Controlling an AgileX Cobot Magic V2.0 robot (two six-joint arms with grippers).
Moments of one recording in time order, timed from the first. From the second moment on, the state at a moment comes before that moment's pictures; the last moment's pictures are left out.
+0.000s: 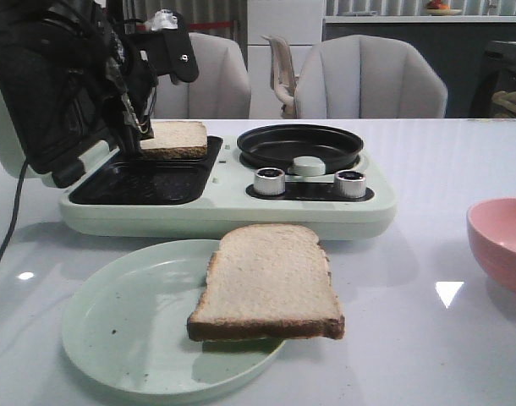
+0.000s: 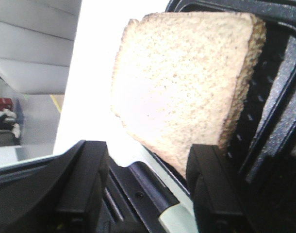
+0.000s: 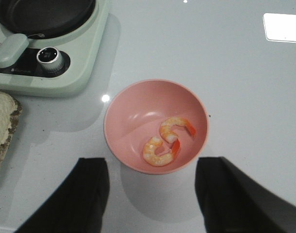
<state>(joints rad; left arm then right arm) -0.42 2.03 -1.45 1.36 0.32 -0.33 -0.02 0.67 -0.63 0.07 0.68 -0.04</state>
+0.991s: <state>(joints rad) -0.73 1.19 -1.22 0.40 0.99 -0.16 -0.02 0.67 -0.63 0.07 0.68 -0.04</state>
